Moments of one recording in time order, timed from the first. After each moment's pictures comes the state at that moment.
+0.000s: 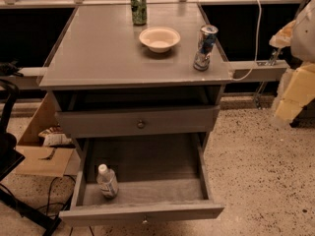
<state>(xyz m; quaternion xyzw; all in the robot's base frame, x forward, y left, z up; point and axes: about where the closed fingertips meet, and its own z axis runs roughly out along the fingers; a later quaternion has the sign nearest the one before) 0.438 -0.216 0.978 -0.60 0.78 -0.04 0.16</state>
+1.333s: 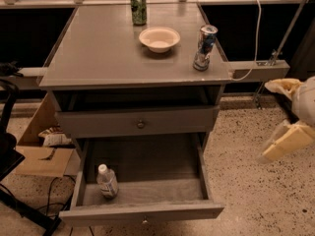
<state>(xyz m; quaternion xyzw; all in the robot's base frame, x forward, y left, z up) 0.429 -0.223 0.886 -0.57 0.76 0.08 0.30</state>
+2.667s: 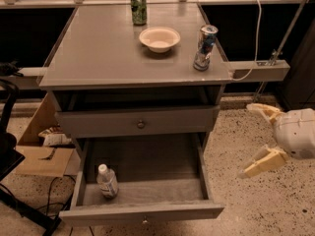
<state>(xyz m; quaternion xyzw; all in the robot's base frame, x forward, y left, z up) 0.431 -0.208 0.814 -0.55 0.72 0.16 0.39</state>
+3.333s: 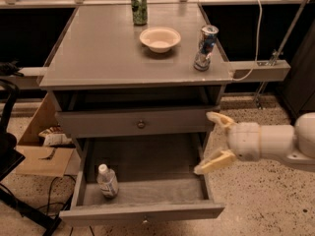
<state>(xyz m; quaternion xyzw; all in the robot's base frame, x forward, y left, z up) 0.473 -0.136 0.744 -0.52 0.67 0.27 0.46</state>
